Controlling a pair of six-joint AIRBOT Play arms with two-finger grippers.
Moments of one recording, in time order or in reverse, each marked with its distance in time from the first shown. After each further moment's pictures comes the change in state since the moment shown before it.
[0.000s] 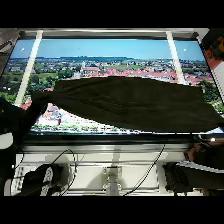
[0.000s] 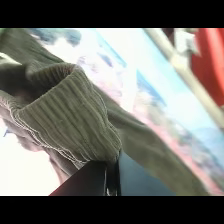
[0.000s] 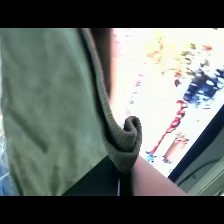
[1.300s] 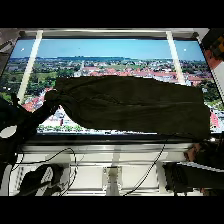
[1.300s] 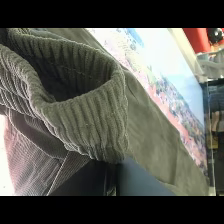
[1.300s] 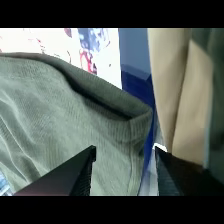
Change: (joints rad) left arm 0.000 -0.265 0.000 -0.442 -0.184 0.434; right arm -0.134 -0.016 -0.306 -0.026 -0.190 0.026
